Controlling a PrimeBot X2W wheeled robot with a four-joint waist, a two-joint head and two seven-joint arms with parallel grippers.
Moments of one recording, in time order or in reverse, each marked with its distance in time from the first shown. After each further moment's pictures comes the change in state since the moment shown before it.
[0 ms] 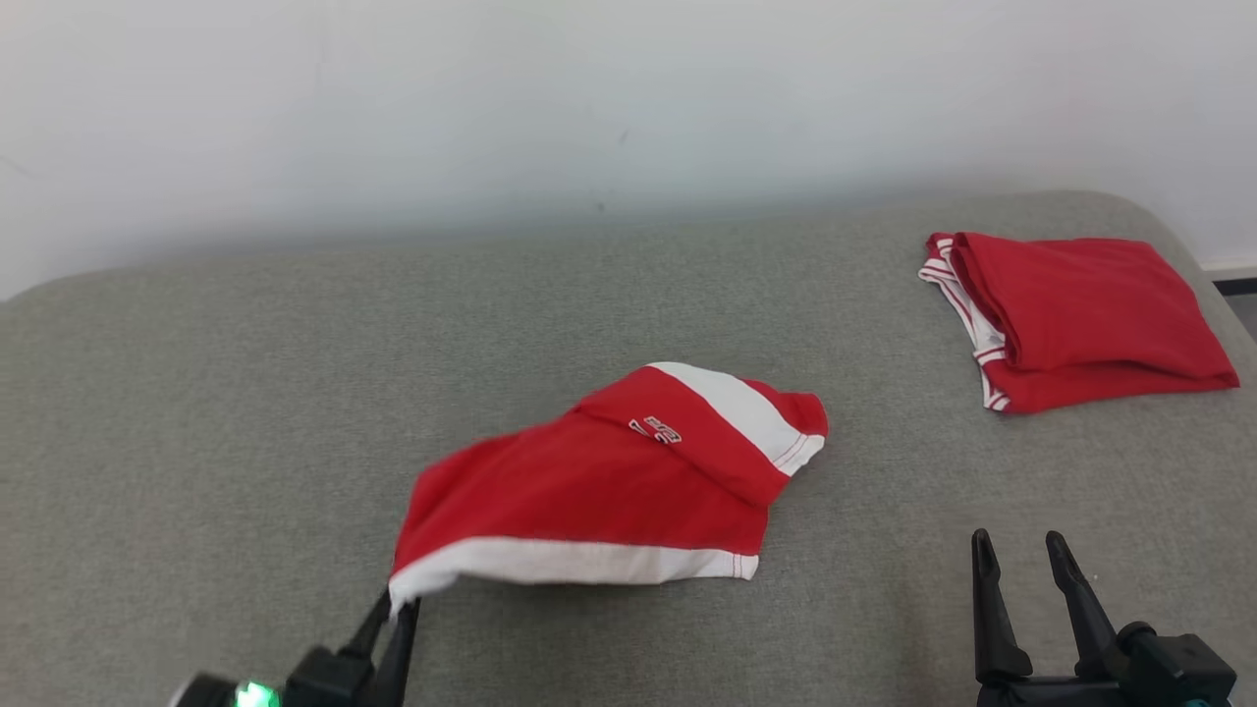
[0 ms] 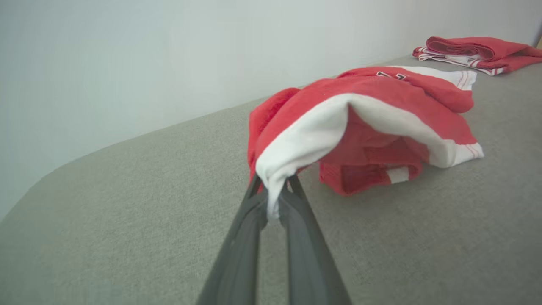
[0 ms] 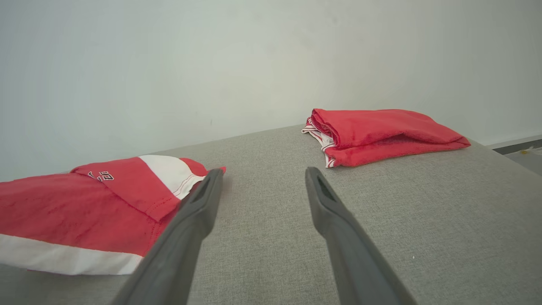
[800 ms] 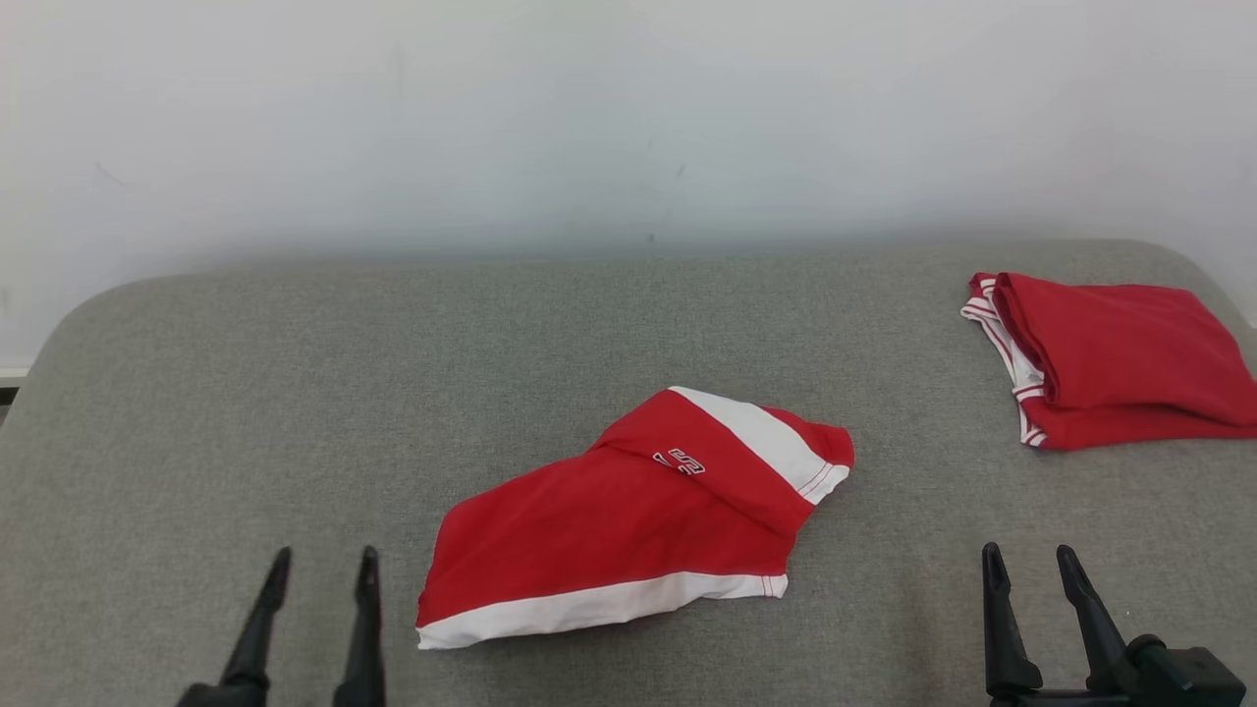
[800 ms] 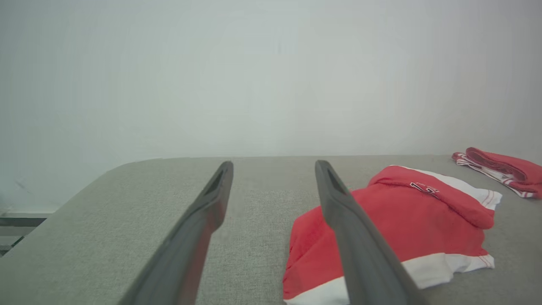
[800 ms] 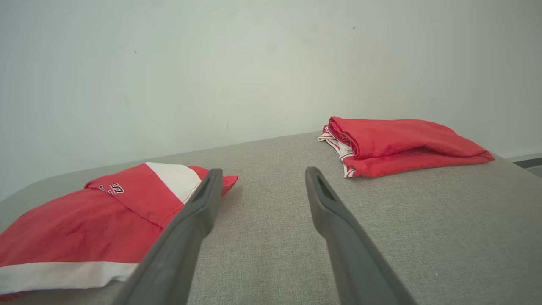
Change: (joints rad) left arm 0.167 -0.091 0.176 -0.233 -0.095 0.030 -0.039; right arm 0.023 -0.005 -0.011 0.001 -0.005 0.000 0.000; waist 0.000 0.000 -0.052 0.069
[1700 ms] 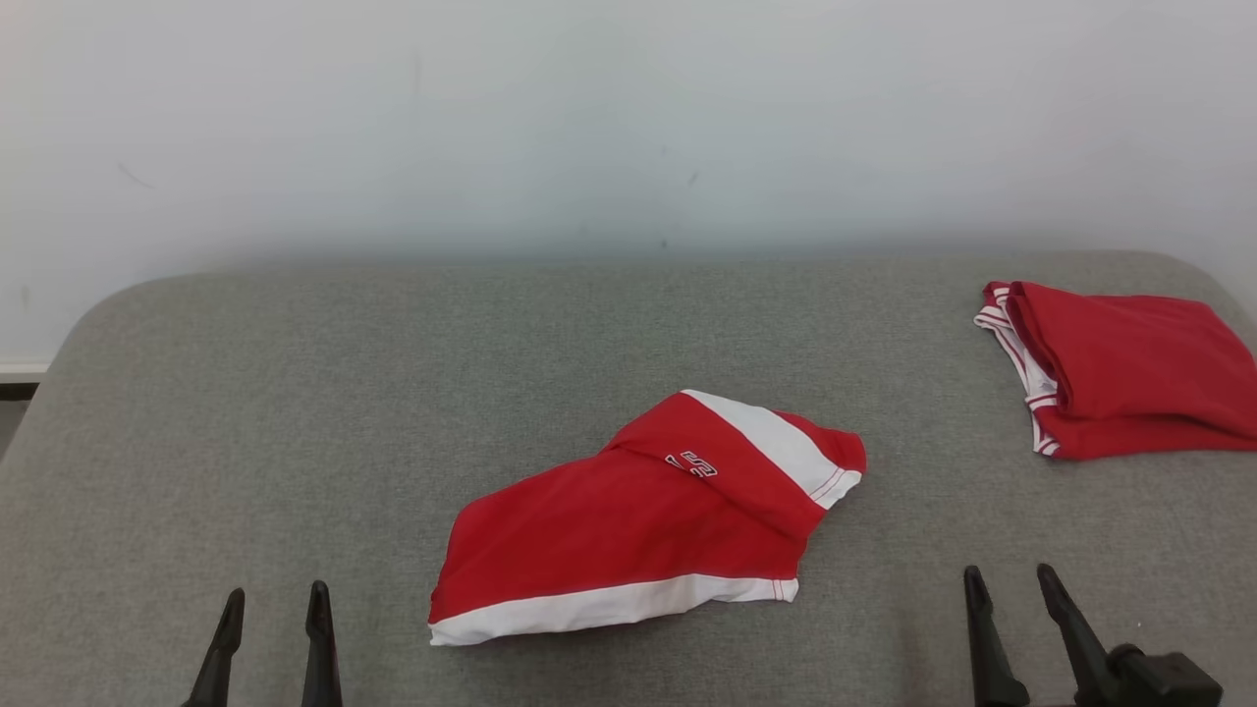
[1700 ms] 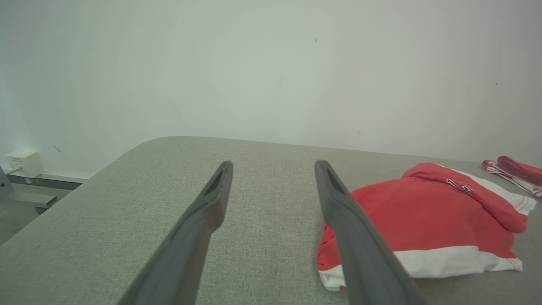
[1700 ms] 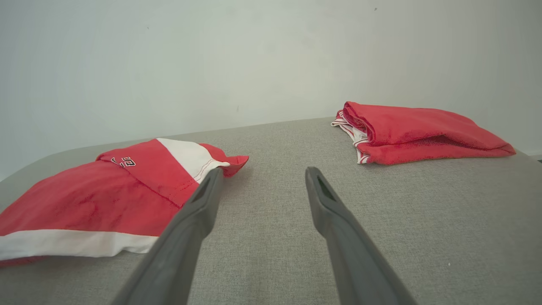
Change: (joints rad) left arm 0.057 -0.081 0.176 0.029 0.019 -0.105 0.000; right arm 0.020 -0.040 0.047 0.014 0.012 0.000 0.023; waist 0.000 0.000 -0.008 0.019
